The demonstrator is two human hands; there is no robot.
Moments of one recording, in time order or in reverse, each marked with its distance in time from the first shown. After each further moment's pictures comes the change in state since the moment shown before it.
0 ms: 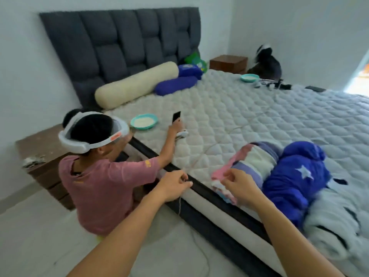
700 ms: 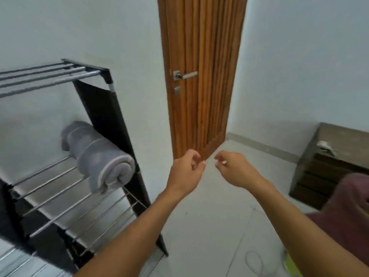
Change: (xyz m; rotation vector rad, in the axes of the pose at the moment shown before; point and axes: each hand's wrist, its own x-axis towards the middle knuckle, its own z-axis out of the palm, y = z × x) left_hand -0.594 -0.291 -0.155 -0.093 1.430 -0.926; right_hand -0.386 -0.426 0.454 -0.324 -0.914 -1.433
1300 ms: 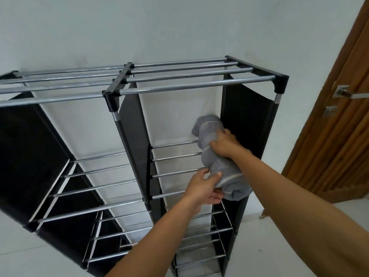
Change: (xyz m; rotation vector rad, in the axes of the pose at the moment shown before) left_hand -0.023 -0.137 -0.158 -0.747 0.362 -0.832; right_hand 0.184 -0.293 0.177 0.037 -0.454 -0.324
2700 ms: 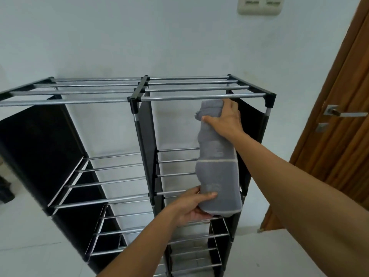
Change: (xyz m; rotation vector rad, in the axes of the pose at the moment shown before) left_hand -0.048 -0.038 -0.036 -0.131 -0.244 -0.056; right_hand -0.062 -0.058 -0.056 0.263 0.460 -0.400
